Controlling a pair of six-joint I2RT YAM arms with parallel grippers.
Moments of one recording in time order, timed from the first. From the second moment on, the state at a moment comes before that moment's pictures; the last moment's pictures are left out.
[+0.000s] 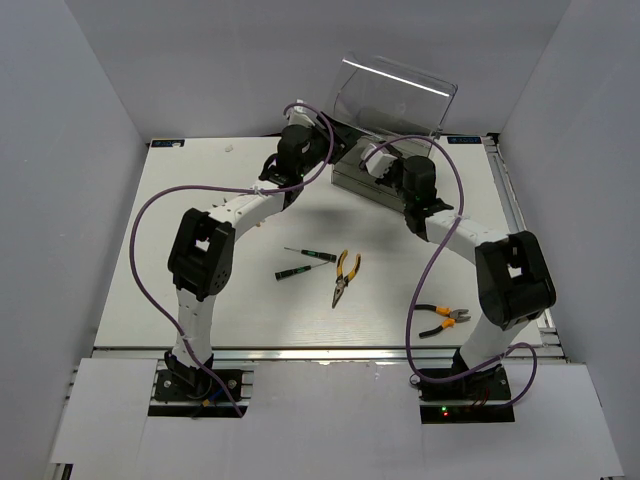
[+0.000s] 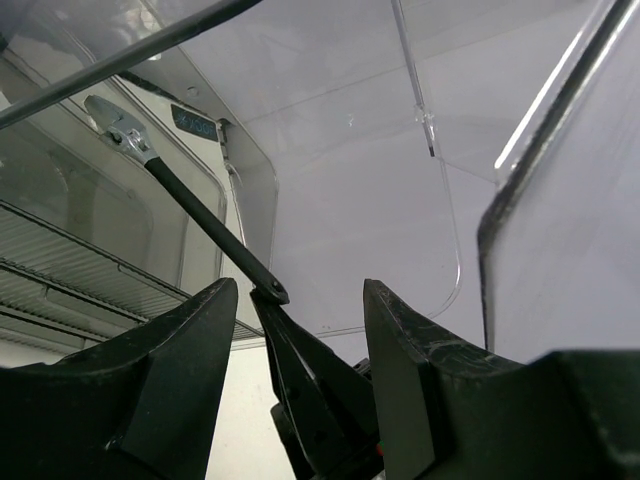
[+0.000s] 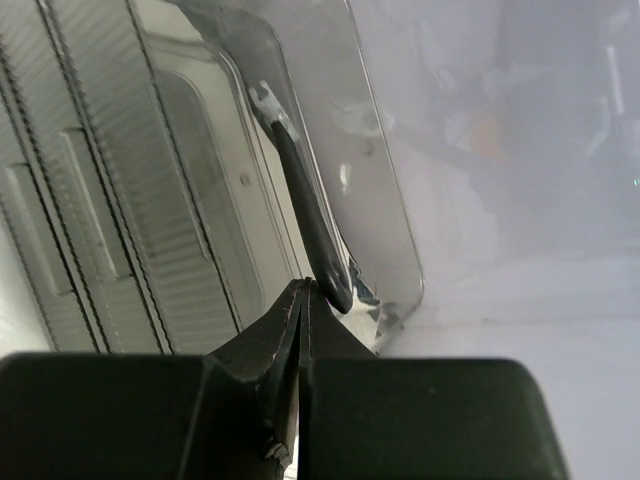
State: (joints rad) left arm -0.53 2.07 1.66 0.43 0.17 -1.14; right arm 0.39 1.71 1.07 0.47 0.10 -0.95
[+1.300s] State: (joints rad) left arm -0.53 1.93 1.37 0.41 0.16 -1.17; right arm 0.35 1.22 0.92 -0.33 -0.49 -1.11
